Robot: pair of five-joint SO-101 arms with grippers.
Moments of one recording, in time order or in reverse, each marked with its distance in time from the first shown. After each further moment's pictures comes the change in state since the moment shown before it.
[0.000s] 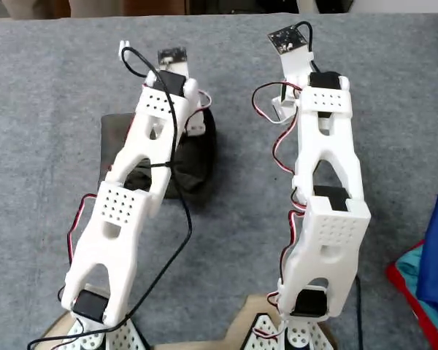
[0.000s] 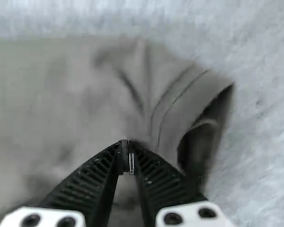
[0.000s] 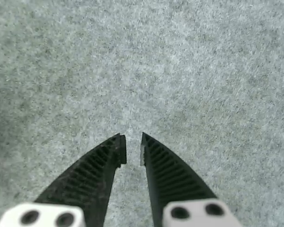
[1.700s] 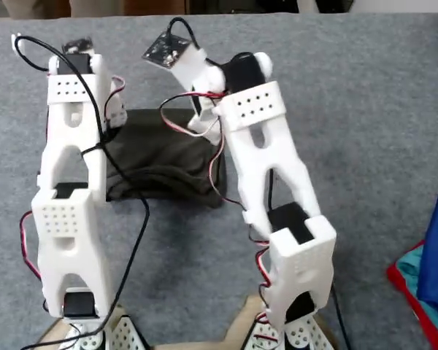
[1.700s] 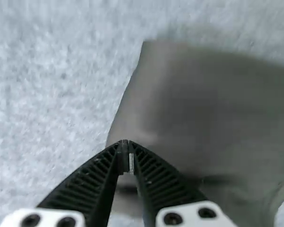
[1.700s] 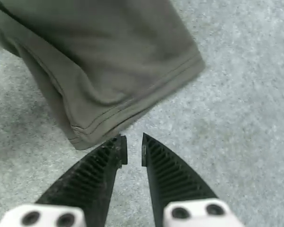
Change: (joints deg) left arm -20.5 -23.3 30.2 3.8 -8.2; right arm -27.1 -10.7 -18.8 37.3 7.8
